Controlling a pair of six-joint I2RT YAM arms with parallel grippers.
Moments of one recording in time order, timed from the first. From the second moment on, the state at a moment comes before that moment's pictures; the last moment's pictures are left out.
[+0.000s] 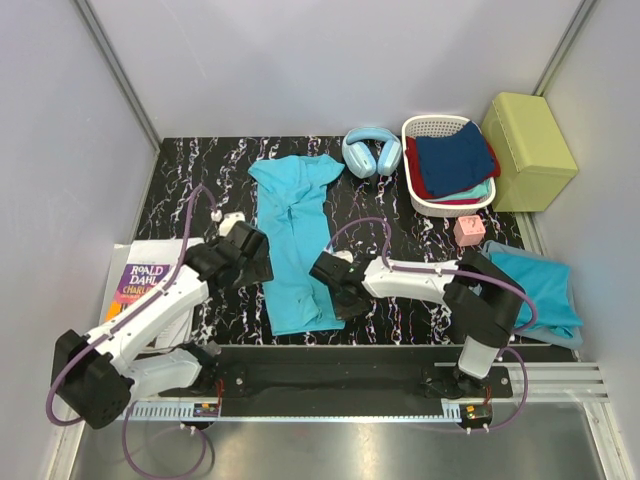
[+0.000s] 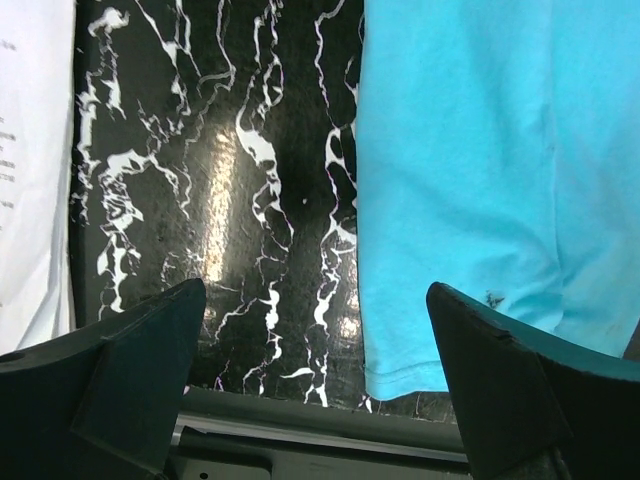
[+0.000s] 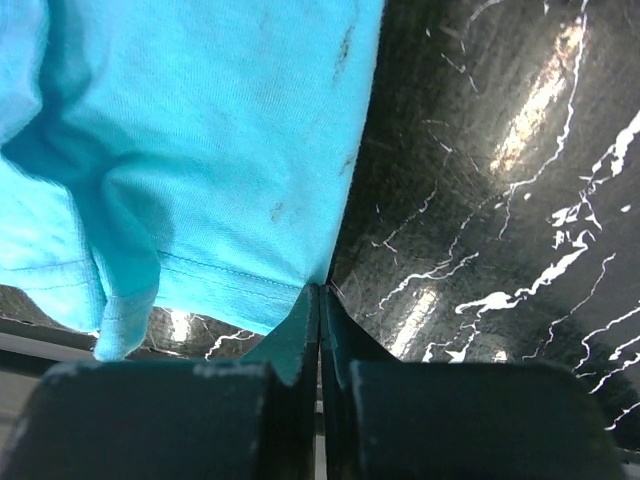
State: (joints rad) left arm -0.60 1.10 0.87 -0.86 -0.39 -0.71; right arm 1.03 1.76 1.07 -0.65 0.11 0.75
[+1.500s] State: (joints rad) left arm -1.00 1.38 0.71 -0.79 -0.13 -0.89; right arm 1.03 1.67 0.97 -0.68 0.09 0.77
